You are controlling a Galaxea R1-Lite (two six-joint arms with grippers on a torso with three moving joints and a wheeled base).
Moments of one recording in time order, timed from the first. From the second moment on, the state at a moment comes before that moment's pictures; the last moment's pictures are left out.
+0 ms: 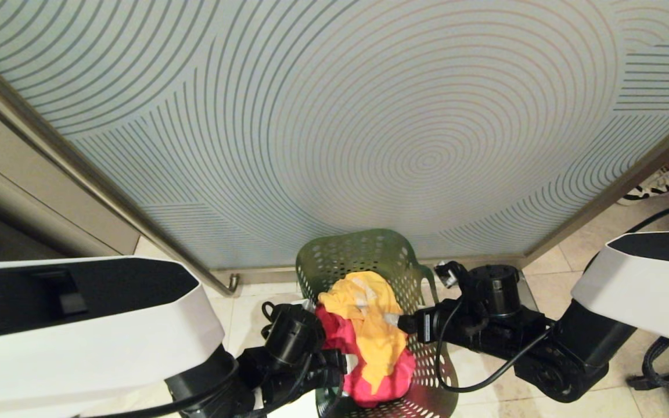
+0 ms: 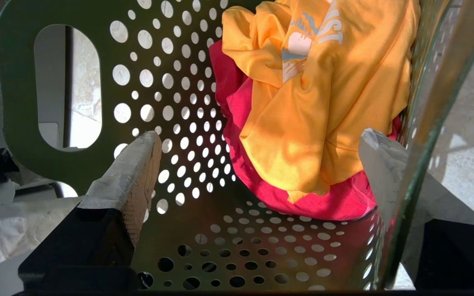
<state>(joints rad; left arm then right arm) -0.77 2.20 -0.70 -0.81 0.07 -0.62 0.43 2.18 -0.69 -1.04 0.25 0.29</state>
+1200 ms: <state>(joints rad) -0.78 2.19 -0.74 -0.85 0.15 -0.54 0.43 2.19 -0.70 -1.04 0.24 0.28</state>
